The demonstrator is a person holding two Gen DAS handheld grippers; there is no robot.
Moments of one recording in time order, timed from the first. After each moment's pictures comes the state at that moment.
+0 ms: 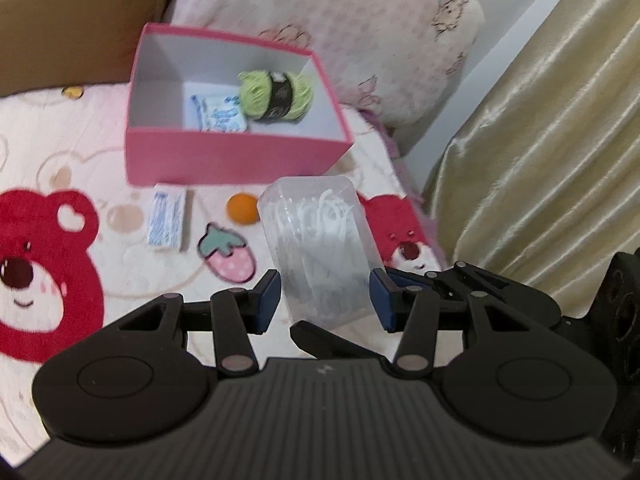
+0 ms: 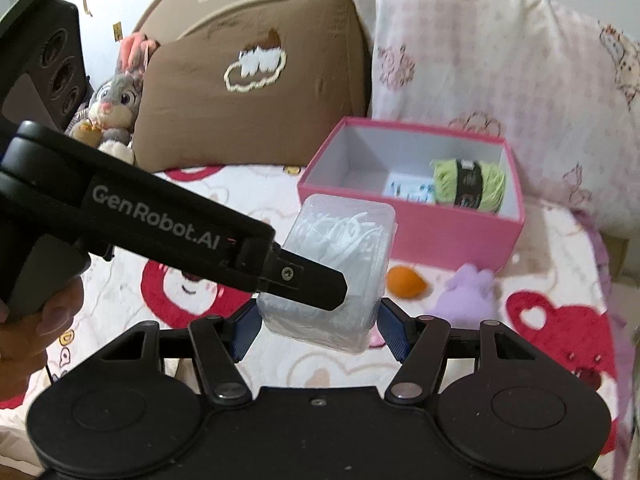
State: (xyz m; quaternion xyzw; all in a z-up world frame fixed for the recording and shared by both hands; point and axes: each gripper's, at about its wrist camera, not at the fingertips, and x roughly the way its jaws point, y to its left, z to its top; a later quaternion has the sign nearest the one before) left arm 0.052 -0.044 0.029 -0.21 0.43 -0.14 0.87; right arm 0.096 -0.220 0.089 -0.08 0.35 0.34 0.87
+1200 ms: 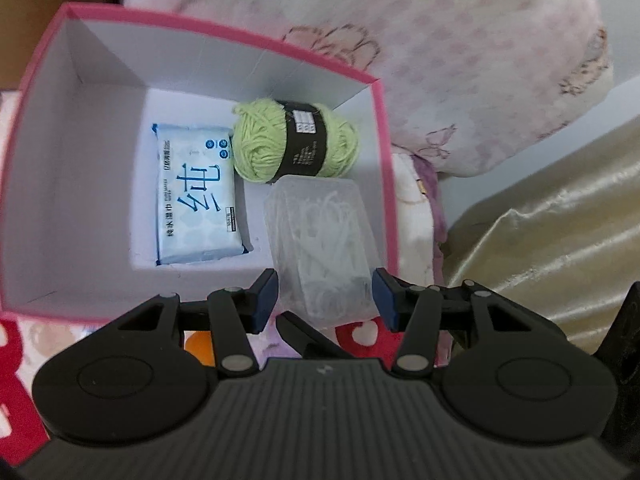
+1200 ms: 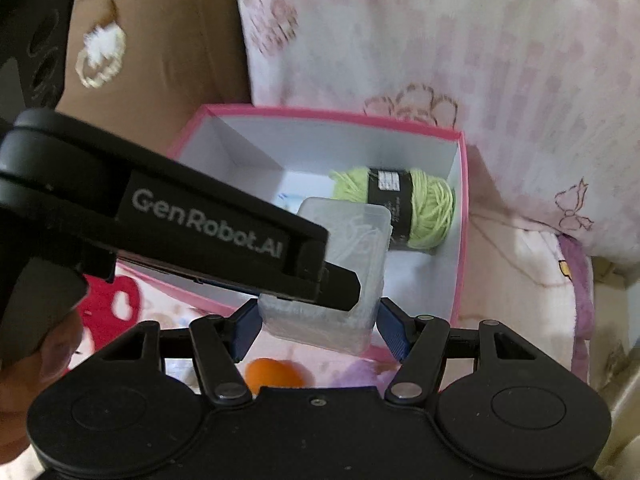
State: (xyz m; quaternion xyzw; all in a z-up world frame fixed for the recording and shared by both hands) left arm 0.312 -0.034 -0.026 -0.31 0.53 -0.09 0.79; right arm 0.331 -0.174 0.045 -0.12 0.49 0.27 0.82
